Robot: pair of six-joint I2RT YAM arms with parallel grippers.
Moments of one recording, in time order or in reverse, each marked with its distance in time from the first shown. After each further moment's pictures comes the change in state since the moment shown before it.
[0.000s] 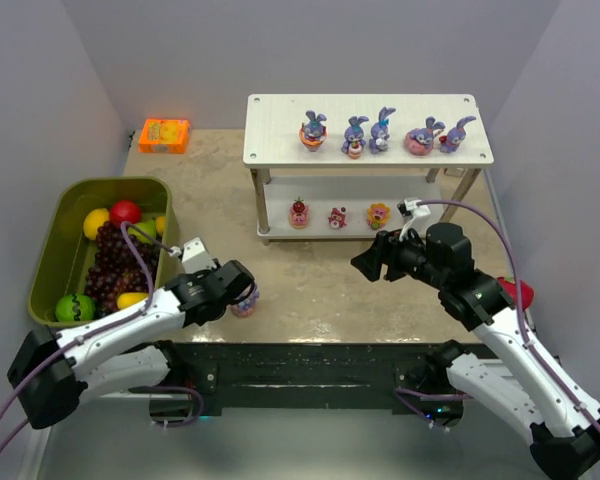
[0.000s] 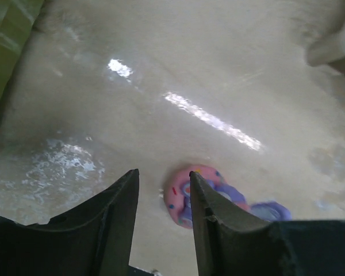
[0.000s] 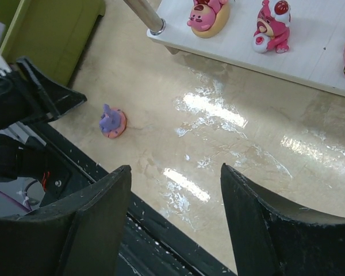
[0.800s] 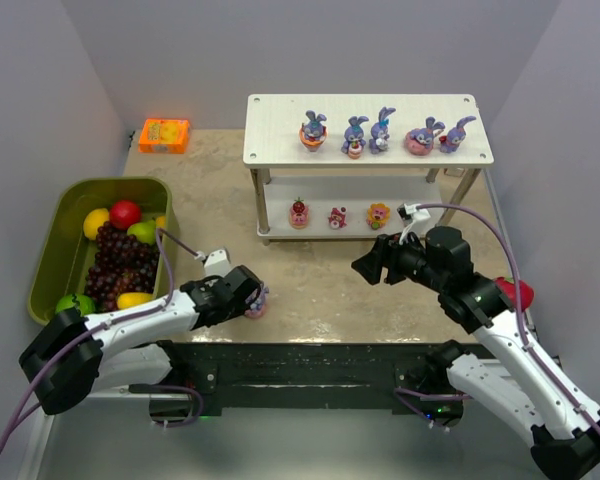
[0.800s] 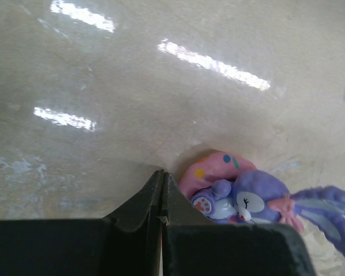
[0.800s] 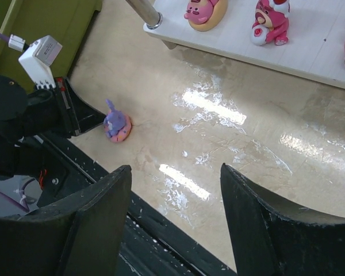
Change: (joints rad) left arm 0.048 0.165 -0.139 0.305 0.242 0.172; right arm 0.003 -0.020 -0.032 0.006 0.004 0.004
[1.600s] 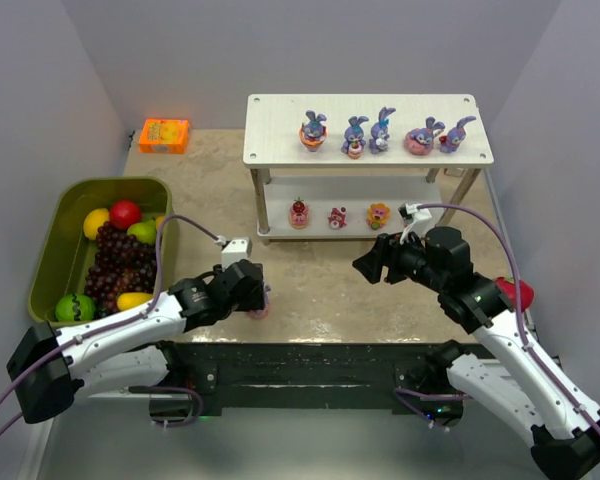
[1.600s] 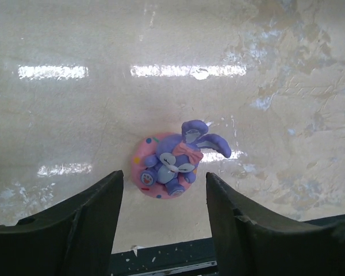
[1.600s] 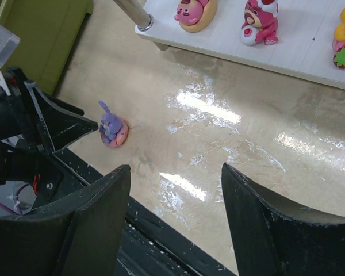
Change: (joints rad) left arm -0.098 -0.137 0.119 -0.027 0.042 0.285; right arm 0.000 0.000 -0.005 -0.002 0.031 -0.002
